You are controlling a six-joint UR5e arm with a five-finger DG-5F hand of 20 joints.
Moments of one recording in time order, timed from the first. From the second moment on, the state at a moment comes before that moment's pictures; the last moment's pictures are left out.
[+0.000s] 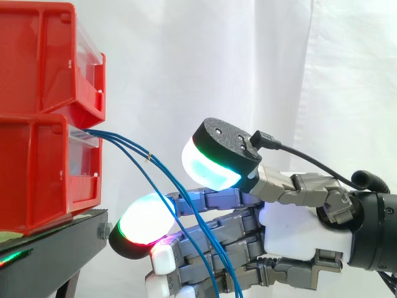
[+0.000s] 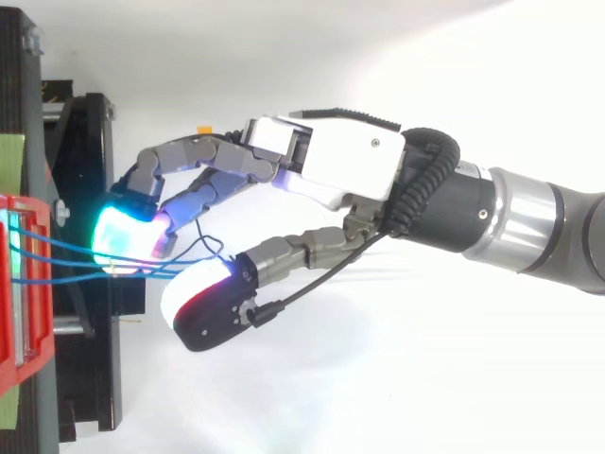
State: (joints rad) arm 0.16 -2.37 -1.28 -2.49 -1.21 -0.21
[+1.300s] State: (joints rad) arm 0.18 -2.37 -1.25 -2.49 -1.24 -0.14
